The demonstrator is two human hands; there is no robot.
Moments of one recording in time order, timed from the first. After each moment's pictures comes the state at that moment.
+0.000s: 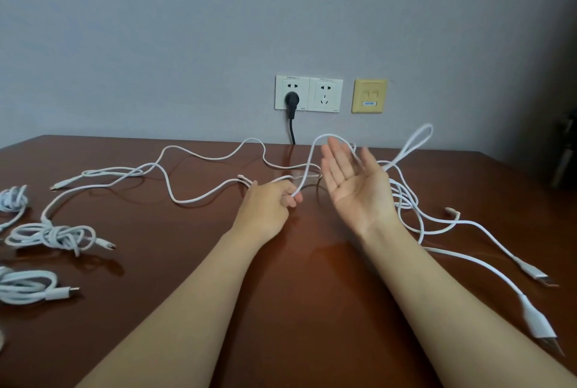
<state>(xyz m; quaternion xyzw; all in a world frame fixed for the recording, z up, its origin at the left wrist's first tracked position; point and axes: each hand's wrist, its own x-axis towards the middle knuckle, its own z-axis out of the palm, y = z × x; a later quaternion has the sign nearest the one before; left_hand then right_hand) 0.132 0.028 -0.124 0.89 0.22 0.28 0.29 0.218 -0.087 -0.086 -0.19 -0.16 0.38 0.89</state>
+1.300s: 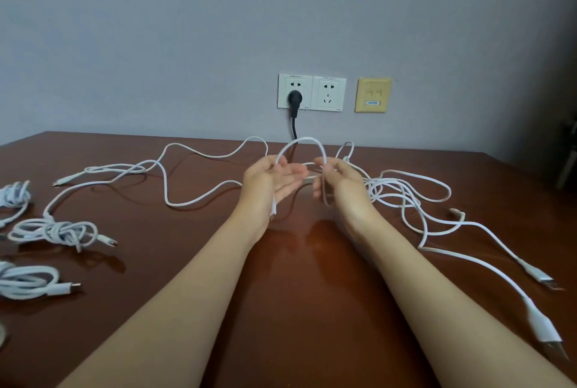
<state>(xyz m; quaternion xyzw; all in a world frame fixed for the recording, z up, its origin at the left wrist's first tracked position) 0.128 0.014 -0.098 0.56 0.12 0.36 0.74 0.220 -0.067 -0.104 -0.63 -0.34 0.15 0.69</state>
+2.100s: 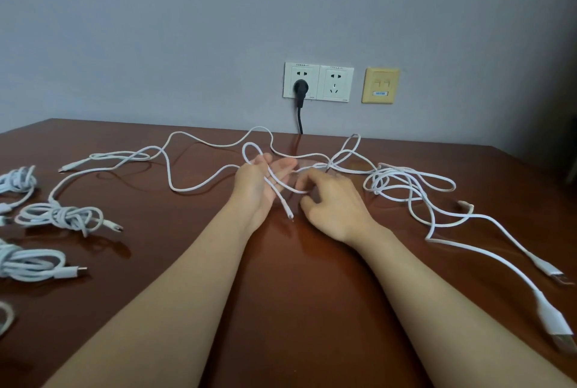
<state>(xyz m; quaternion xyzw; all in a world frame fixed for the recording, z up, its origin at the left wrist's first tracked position) 0.129 0.026 -0.104 0.37 0.17 0.37 0.84 0.201 -0.077 -0.111 -0.79 -0.54 -0.08 0.29</state>
